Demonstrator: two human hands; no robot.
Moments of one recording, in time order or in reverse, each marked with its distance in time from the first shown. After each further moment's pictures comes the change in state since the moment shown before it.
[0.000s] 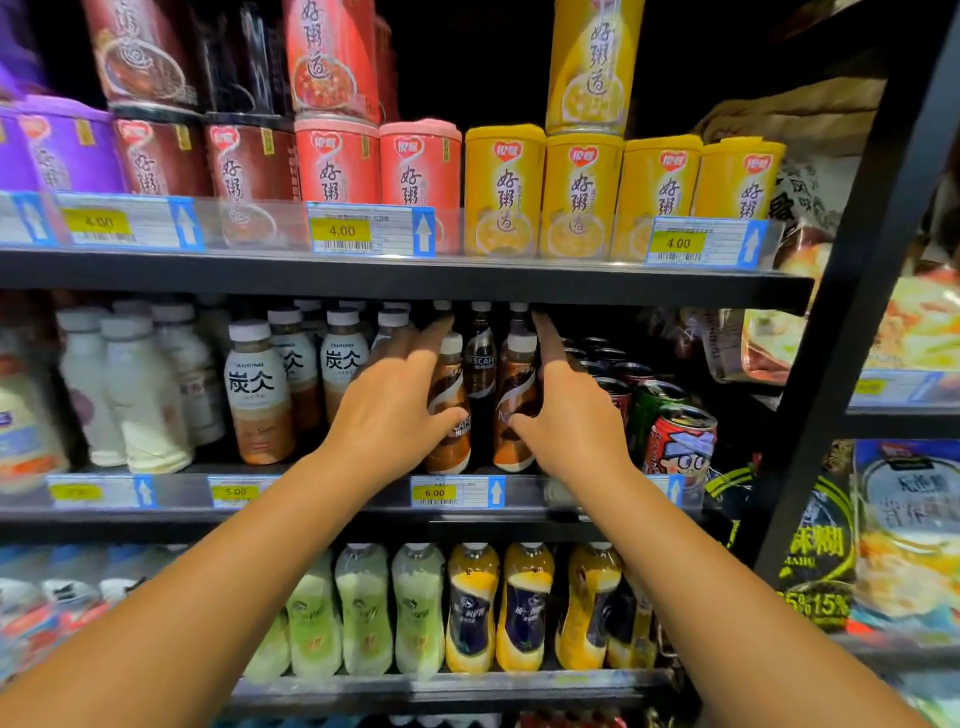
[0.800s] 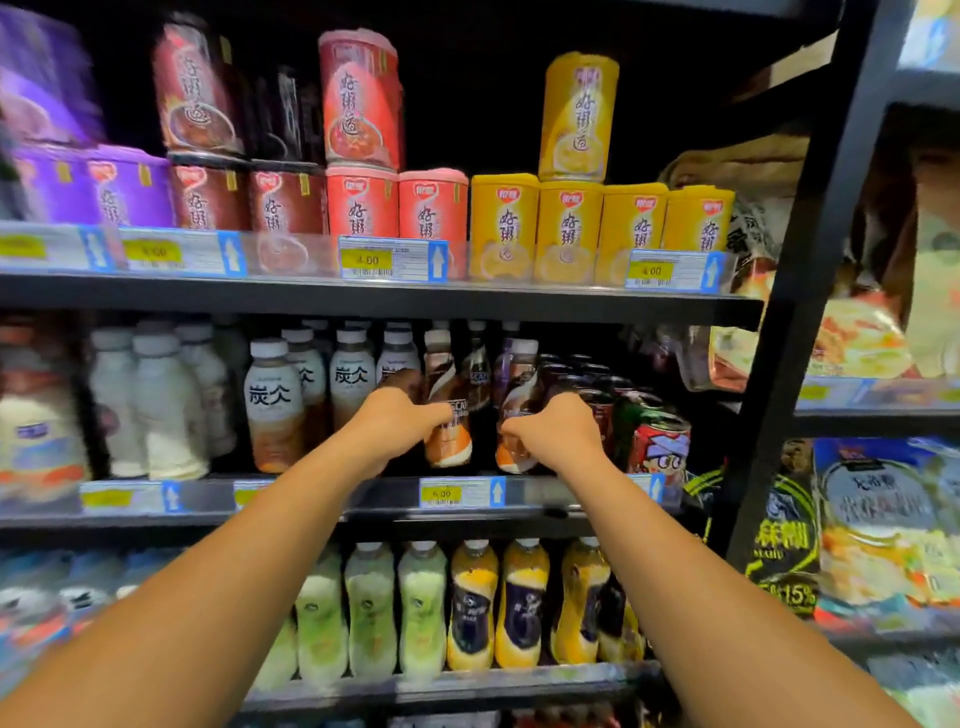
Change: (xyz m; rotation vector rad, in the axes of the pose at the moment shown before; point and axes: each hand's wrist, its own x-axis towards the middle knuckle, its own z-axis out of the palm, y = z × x) left_hand 0.006 -0.015 0.004 -0.756 -0.214 -0.424; right_hand 0.004 -0.007 0.006 0.347 -0.179 0.406
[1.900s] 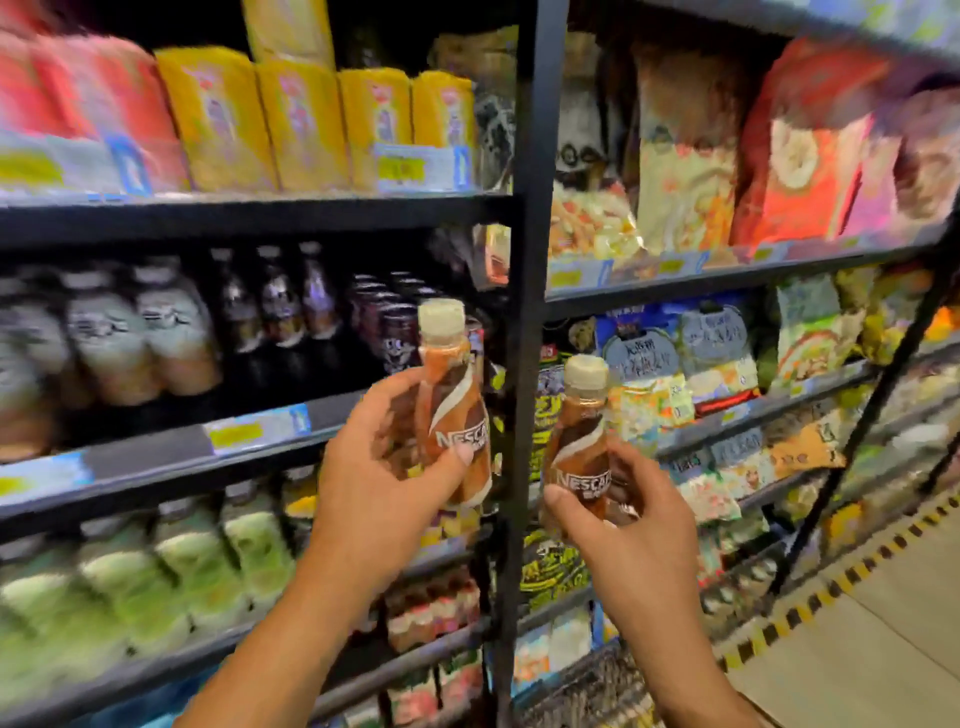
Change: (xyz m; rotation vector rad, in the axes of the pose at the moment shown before) left_hand -0.204 0.063 0.141 -0.523 -0.189 0.370; right_hand -0.239 0.188 -0.127 0.388 0.469 0.027
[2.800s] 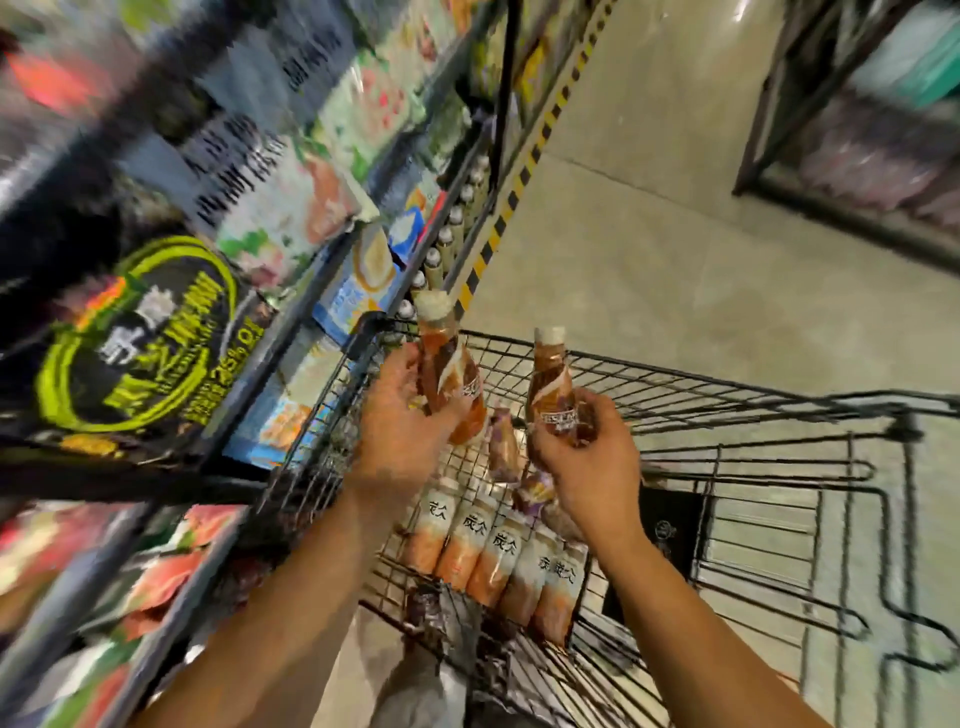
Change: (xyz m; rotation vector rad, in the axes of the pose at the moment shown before) left_hand -0.185 -0.327 0.346 -0.143 -0.843 -0.762; right_hand -0.135 0.390 -0.178 -0.424 0.527 0.824
